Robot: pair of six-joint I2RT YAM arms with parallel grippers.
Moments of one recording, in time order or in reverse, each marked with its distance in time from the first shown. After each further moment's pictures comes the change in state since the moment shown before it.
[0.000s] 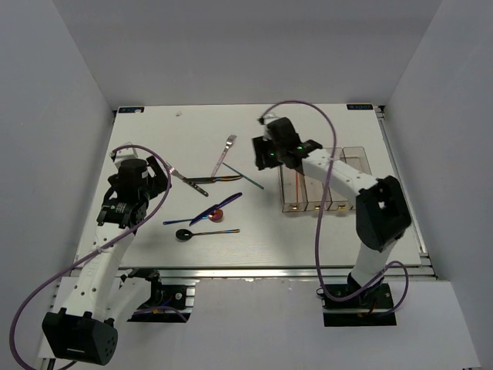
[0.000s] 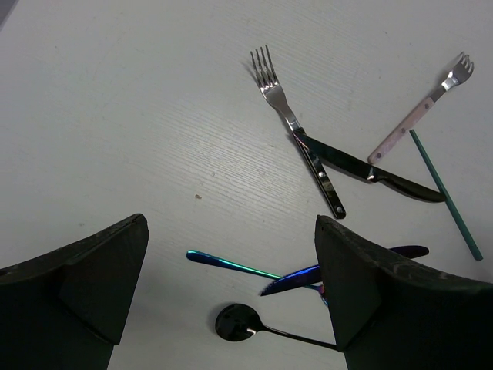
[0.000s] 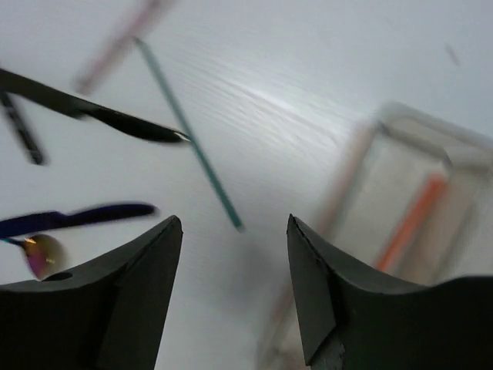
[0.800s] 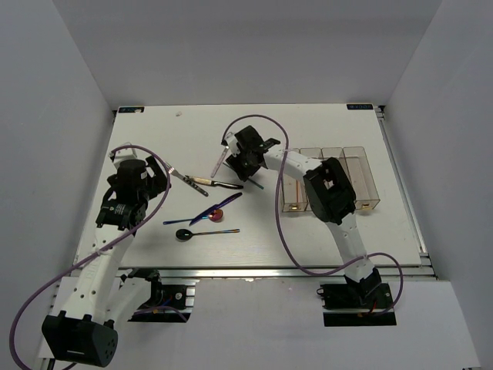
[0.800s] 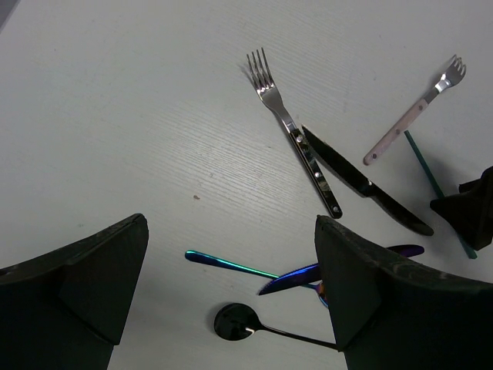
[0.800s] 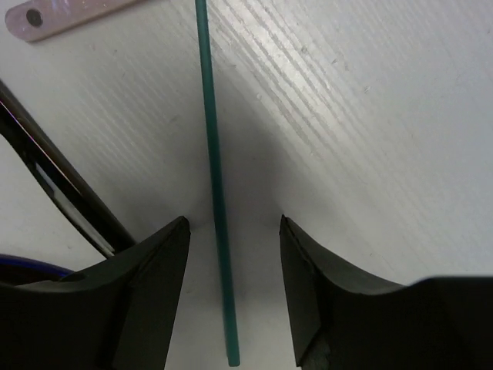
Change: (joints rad) left arm 0.000 -0.014 0.000 -0.002 0.002 0.000; right arm 0.094 0.549 0.484 -0.147 -0.117 -0.418
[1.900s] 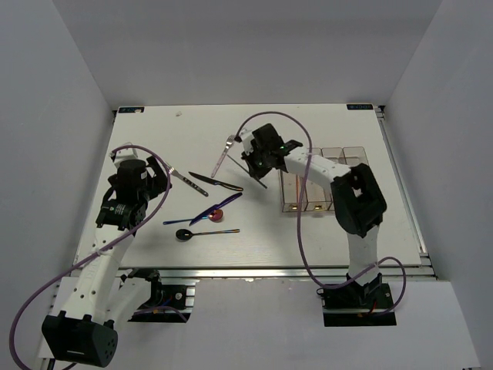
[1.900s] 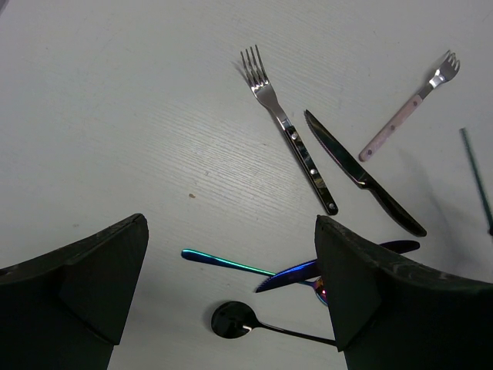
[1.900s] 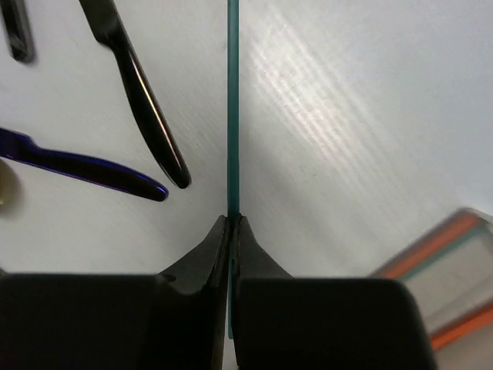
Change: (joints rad) left arm 0.000 -0.001 0.000 0.001 0.018 0.000; right arm -0.035 -0.266 -0.291 0.073 -0.112 0.031
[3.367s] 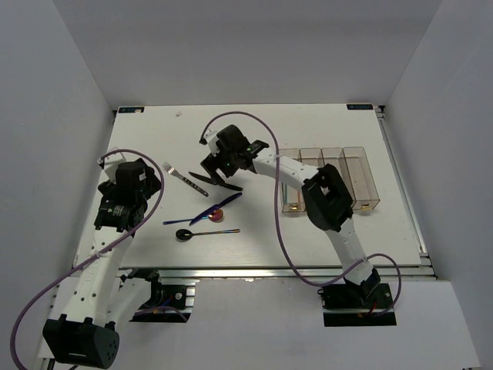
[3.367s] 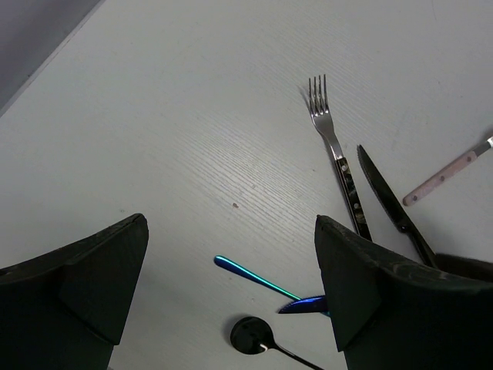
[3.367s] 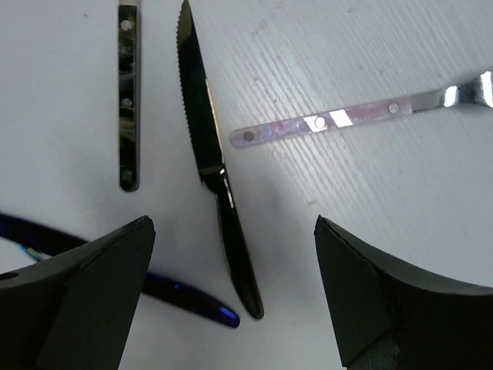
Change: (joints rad) left arm 0.020 -0.016 0.000 -0.061 -0.177 -0.092; right arm 0.151 0.148 0.279 0.011 0.042 0.040
